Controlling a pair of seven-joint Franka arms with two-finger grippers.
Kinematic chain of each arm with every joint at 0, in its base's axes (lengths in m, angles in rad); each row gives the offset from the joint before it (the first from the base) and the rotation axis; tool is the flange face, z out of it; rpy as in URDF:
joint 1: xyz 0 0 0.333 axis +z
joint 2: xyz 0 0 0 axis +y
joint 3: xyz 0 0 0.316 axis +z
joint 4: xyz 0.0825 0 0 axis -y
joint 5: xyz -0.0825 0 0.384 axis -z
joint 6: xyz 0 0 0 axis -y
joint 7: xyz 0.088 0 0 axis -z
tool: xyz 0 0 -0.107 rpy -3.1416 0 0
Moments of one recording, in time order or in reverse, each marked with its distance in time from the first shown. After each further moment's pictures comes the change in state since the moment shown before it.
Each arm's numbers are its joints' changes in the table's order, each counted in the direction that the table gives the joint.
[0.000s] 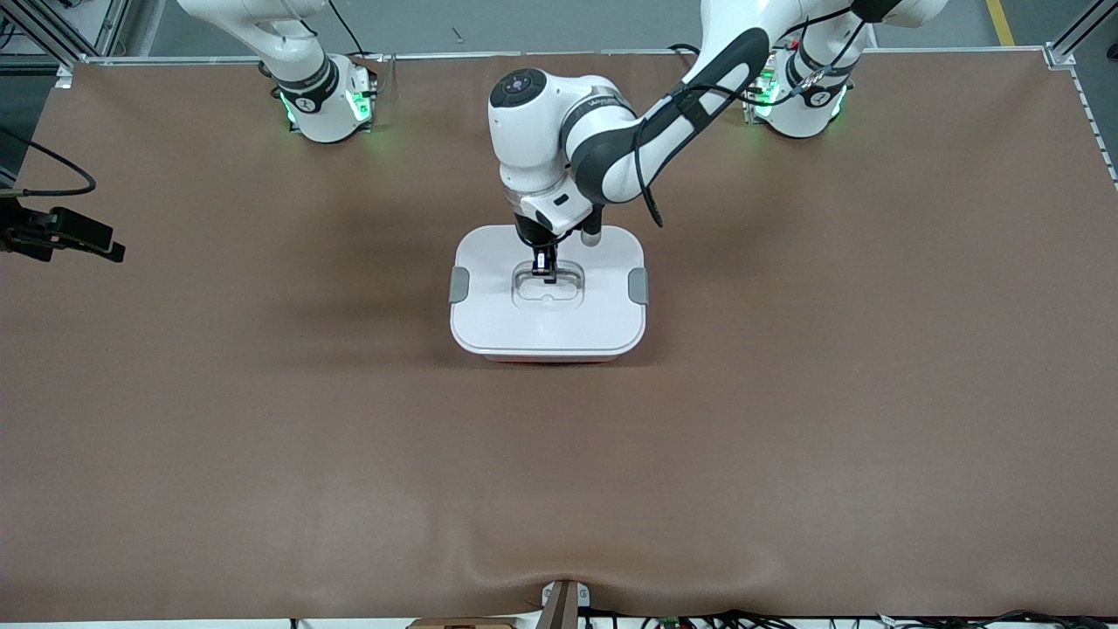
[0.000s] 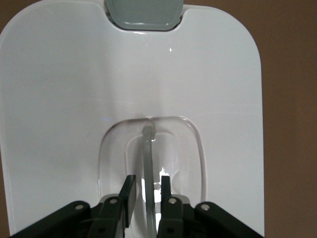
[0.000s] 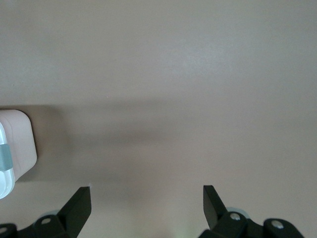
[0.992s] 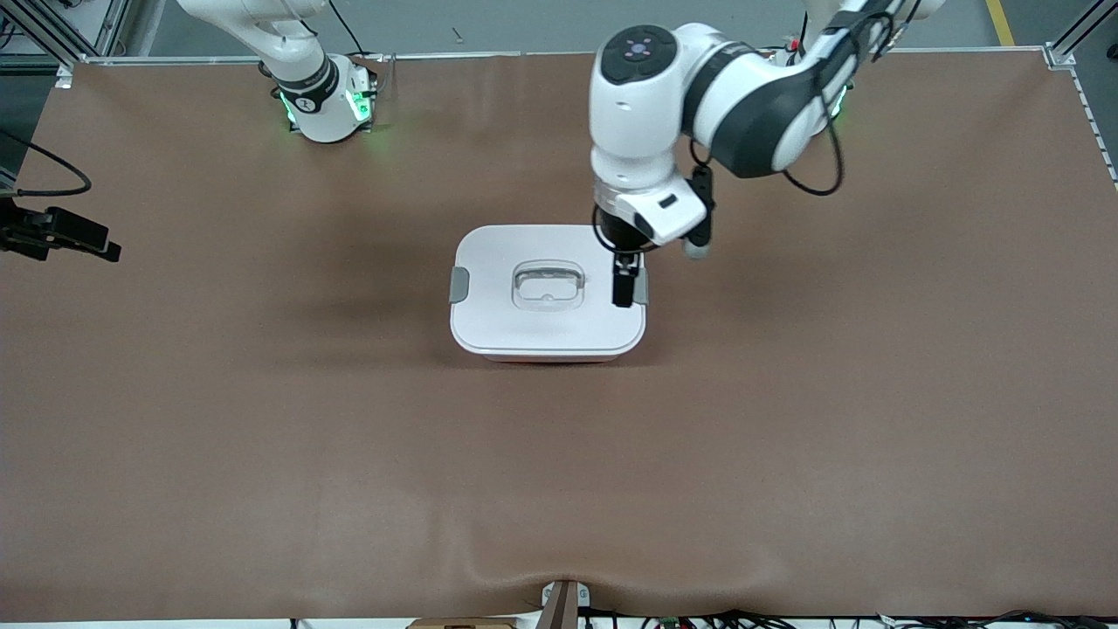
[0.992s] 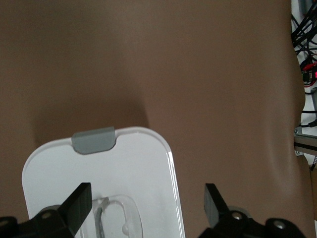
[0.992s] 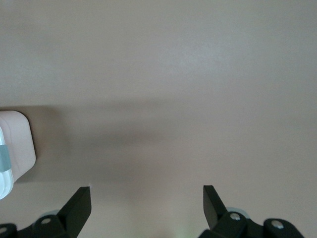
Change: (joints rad) left arm 0.267 -0.255 -0.003 0.024 0.289 -0.167 0.539; right arm -0.005 0.000 -0.008 0.000 0.000 -0.004 0.000
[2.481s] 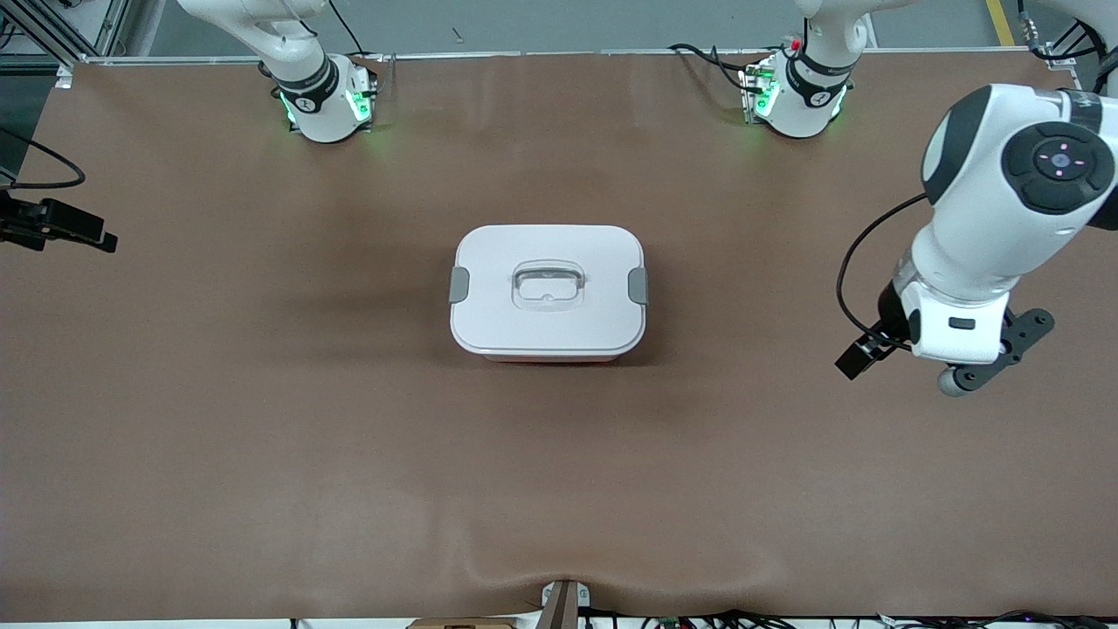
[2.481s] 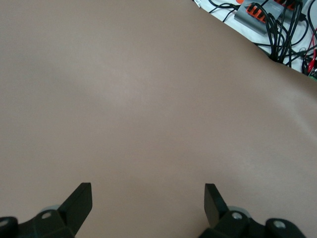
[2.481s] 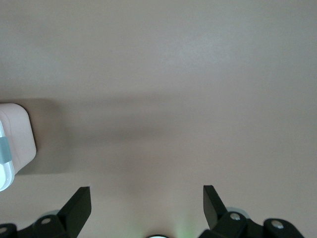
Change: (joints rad) left arm 0.457 -0.029 0.008 0.059 0.048 -0.097 1.318; right arm -0.009 -0.005 0.006 0.009 0.000 -0.048 0.000
